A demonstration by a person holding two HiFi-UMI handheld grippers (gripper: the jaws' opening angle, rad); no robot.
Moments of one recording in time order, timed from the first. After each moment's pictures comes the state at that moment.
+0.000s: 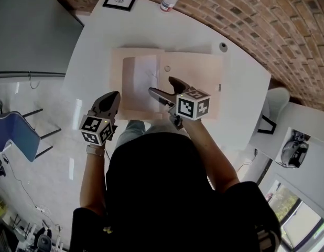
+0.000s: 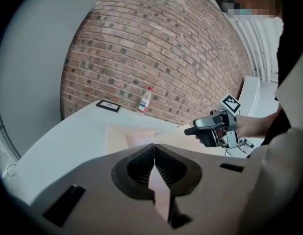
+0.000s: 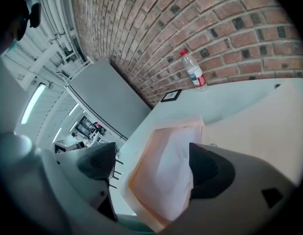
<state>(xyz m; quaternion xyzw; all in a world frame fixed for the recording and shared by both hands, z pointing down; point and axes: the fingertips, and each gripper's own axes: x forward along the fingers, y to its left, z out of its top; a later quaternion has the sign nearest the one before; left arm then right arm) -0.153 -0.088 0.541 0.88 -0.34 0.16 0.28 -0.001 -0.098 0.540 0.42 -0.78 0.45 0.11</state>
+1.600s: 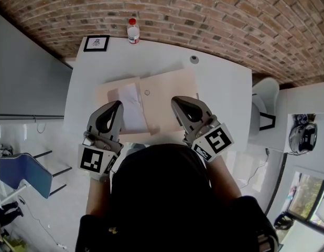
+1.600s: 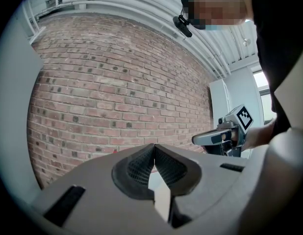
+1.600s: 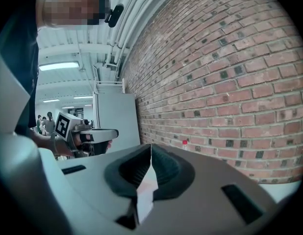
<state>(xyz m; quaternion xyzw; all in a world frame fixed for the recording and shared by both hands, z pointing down) -0.035 -0.087 0.293 0.96 -0.29 0.03 0.05 0.099 -0.044 0.303 0.53 -0.84 0.10 0.05</state>
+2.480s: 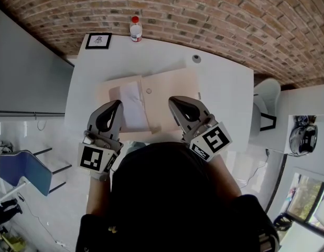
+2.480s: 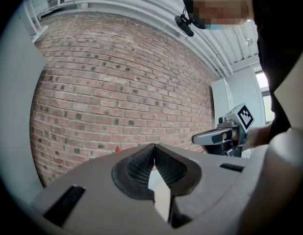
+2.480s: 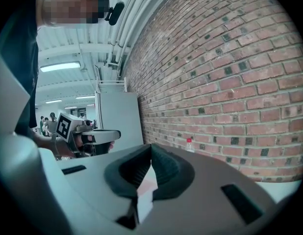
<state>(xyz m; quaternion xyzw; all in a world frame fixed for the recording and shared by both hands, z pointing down) -0.043 -0.088 0.301 0.95 -0.29 0.03 0.06 0.084 -0.047 0.307 0.51 -0.85 0.10 0.05</state>
